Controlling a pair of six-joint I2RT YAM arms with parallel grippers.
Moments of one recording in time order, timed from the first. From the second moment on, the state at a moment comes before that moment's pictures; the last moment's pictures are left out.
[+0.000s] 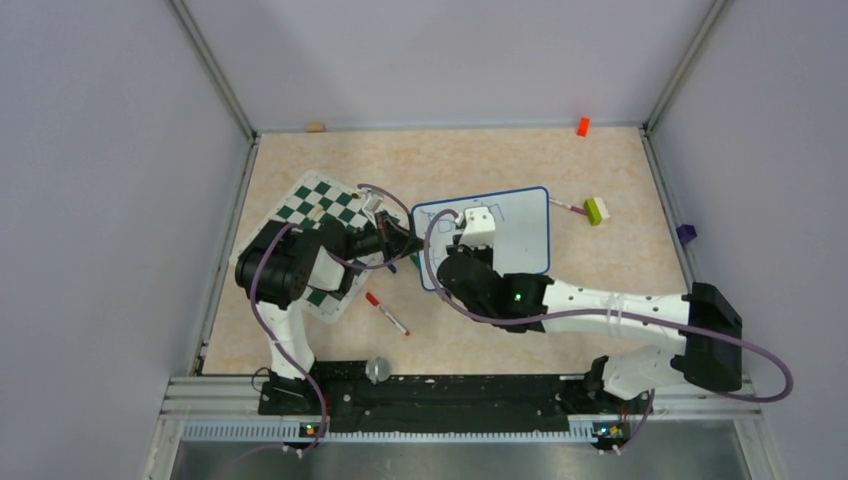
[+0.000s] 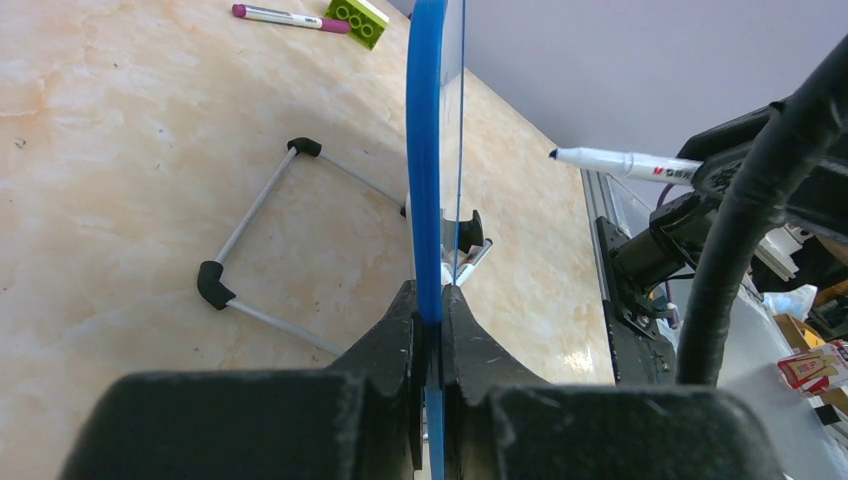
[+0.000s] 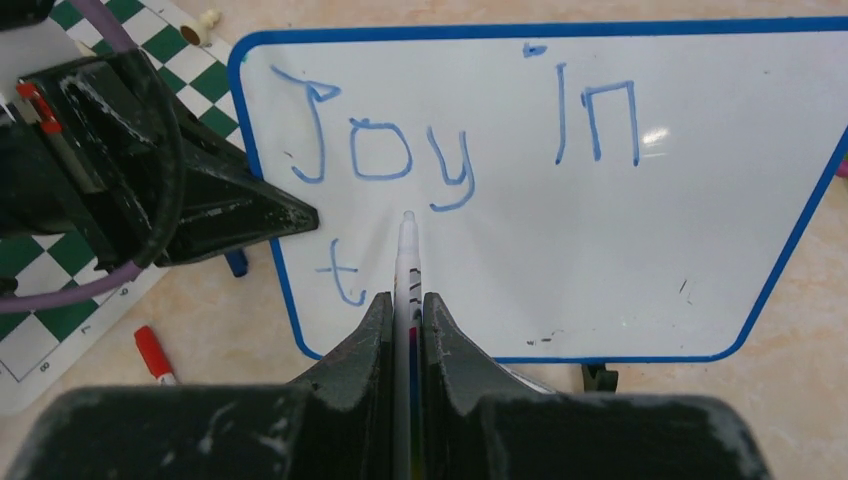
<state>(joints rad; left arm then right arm) -0.26 1.95 0.57 1.55 1.05 -0.75 1.22 1.31 0.94 -0.23 0.96 0.53</state>
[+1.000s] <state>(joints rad) -0.26 1.96 0.58 1.55 1.05 -0.75 1.23 1.23 0.75 -0.02 0.87 0.40</state>
